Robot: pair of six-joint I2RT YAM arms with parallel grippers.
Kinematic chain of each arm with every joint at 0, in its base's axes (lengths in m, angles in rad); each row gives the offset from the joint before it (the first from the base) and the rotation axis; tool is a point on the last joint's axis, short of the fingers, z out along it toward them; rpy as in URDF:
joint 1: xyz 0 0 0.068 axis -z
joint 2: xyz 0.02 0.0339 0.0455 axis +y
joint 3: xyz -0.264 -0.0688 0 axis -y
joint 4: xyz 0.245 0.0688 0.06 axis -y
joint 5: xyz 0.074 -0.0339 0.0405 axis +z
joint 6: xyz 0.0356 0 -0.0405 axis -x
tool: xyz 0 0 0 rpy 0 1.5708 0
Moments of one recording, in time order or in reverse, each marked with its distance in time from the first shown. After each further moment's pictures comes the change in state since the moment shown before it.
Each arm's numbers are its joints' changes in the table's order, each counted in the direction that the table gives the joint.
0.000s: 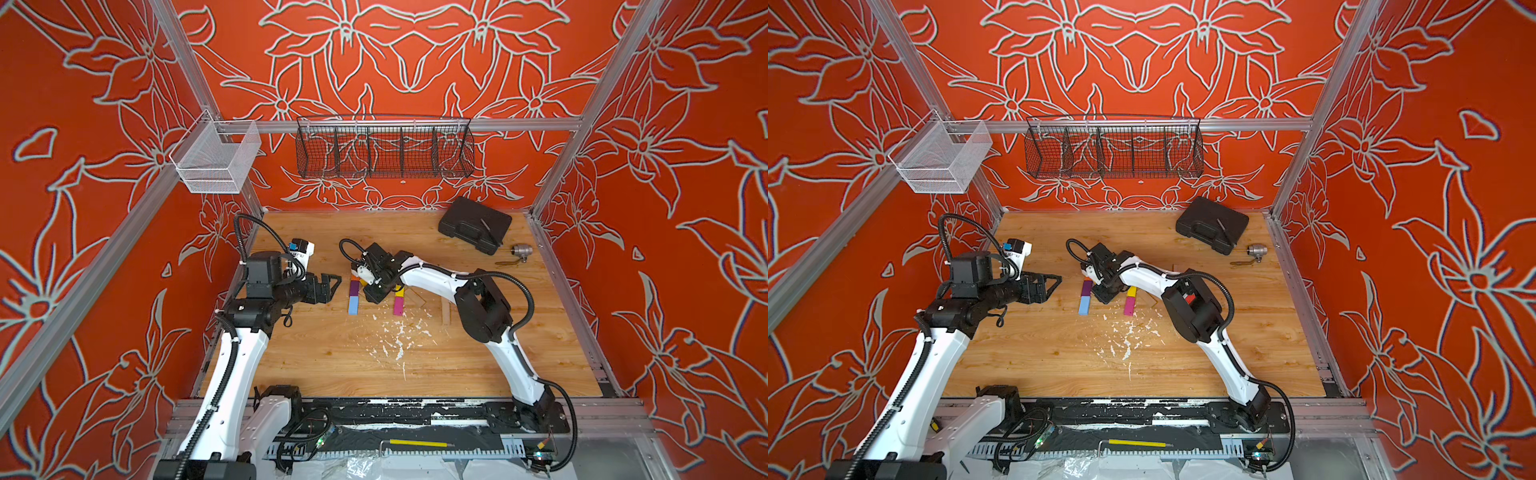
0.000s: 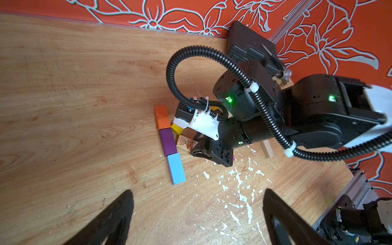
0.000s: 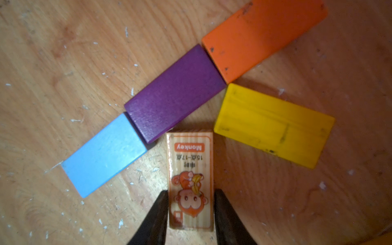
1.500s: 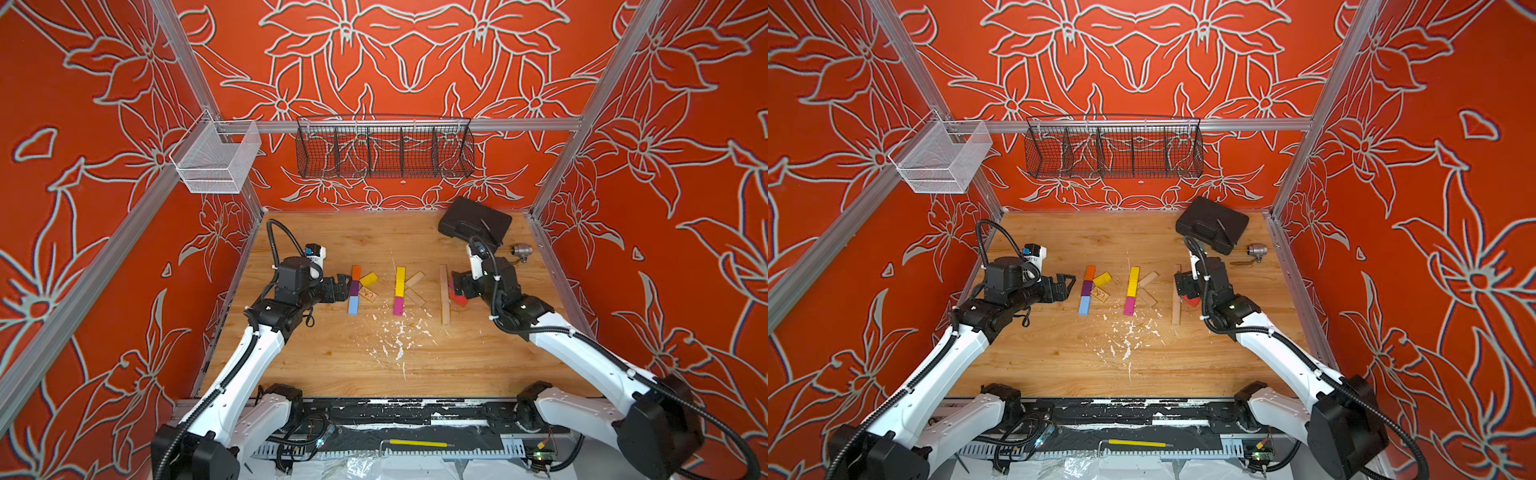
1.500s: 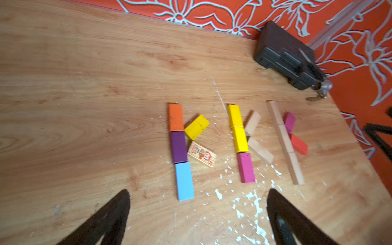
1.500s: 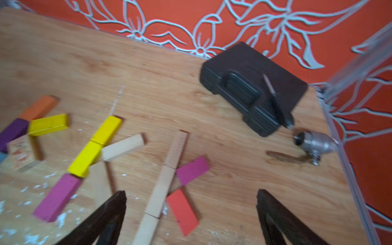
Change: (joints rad) left arm 0.224 0.050 -0.182 0.280 0.387 0.211; right arm 0.389 -1.240 -1.212 0.615 -0.468 -0.102
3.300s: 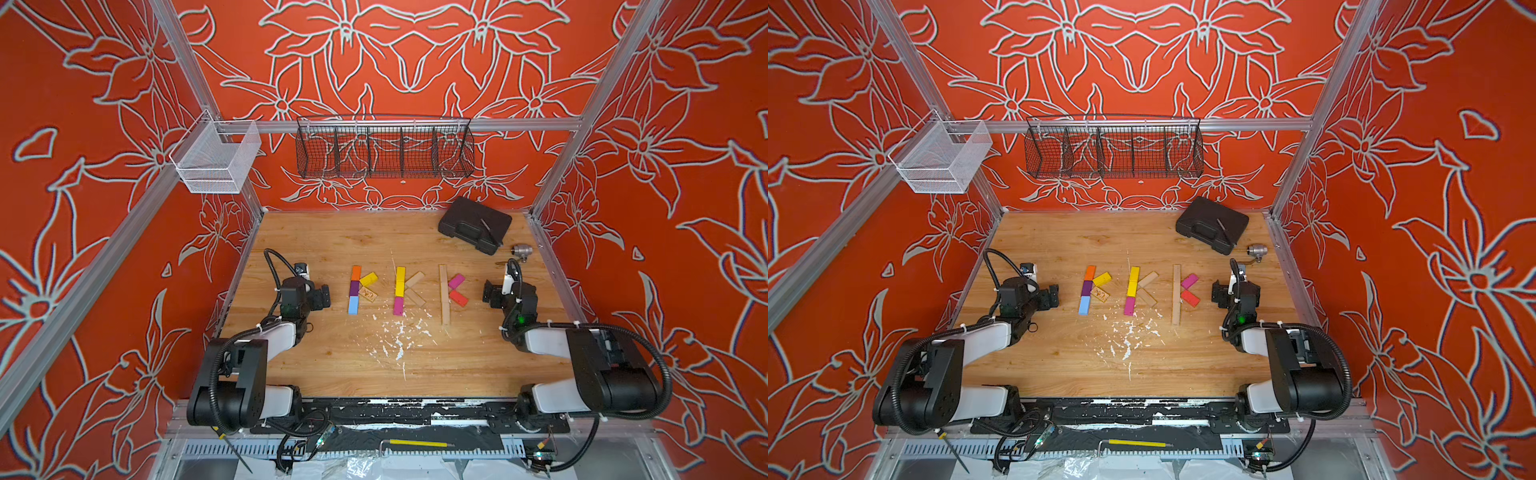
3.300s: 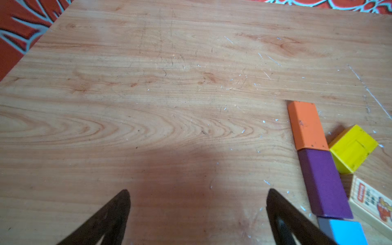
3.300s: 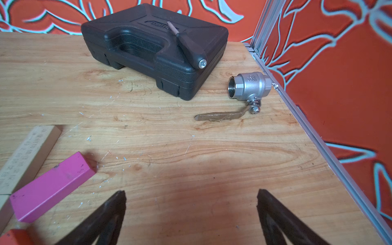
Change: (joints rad) left arm -0.203 0.380 -0.361 0.772 0.171 -0.185; right arm 0.381 0.333 -0.384 0.842 0.111 0.052
